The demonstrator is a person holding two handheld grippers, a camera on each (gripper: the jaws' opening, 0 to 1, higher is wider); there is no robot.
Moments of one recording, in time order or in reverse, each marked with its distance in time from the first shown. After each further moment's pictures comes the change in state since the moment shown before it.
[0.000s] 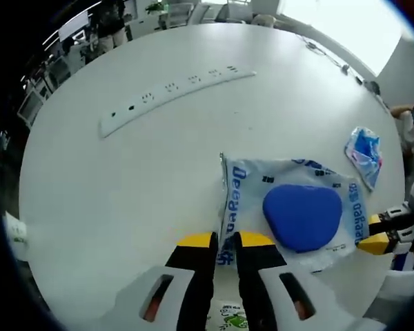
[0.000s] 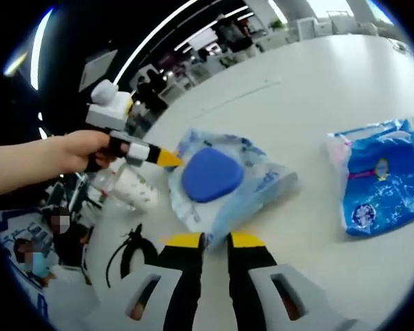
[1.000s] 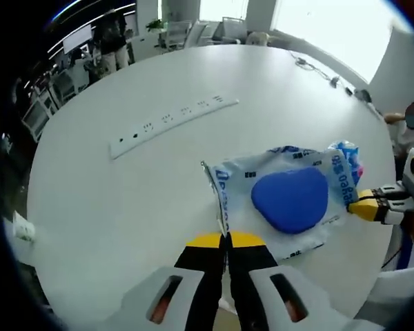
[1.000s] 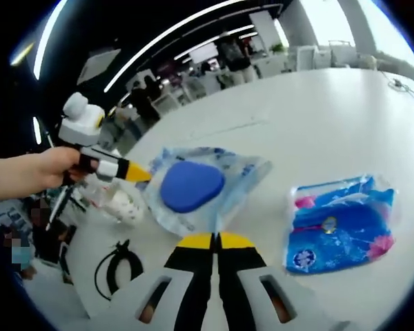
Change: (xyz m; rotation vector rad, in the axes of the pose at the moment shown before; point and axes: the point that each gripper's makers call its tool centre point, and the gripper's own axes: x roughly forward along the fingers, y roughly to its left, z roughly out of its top) left arm -0.051 -0.033 0.016 0.015 -0.136 -0.004; right arm -0.038 -0.022 0.051 -0.116 -0.097 -0.110
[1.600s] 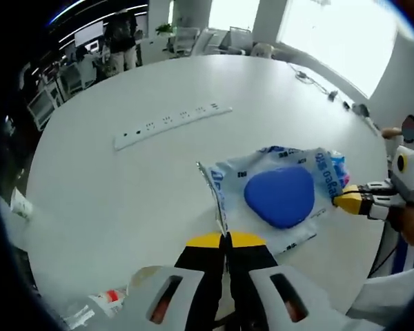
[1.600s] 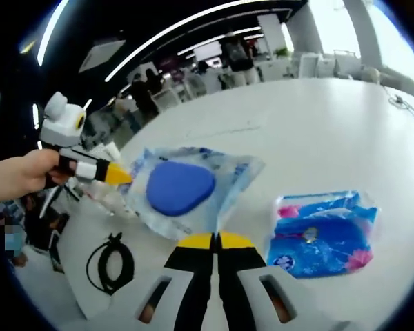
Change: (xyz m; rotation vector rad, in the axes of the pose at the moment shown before) left arm -0.020 -0.016 -0.016 -0.088 -0.053 -0.007; right arm -0.009 -0.008 0.002 -0.074 0.023 -0.034
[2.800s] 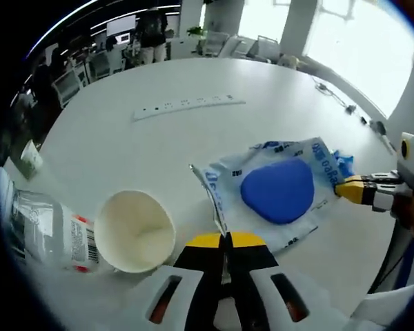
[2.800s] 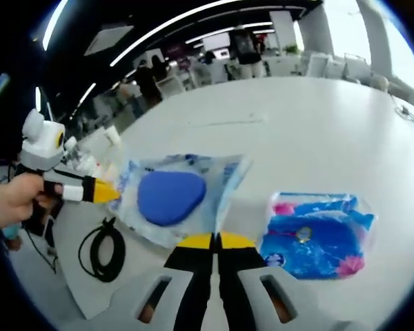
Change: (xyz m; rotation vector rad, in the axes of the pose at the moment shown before) left arm 0.002 -0.015 -0.053 -0.122 -0.054 0.120; right arm 0.002 -0.007 -0.010 -0.080 0.067 0.003
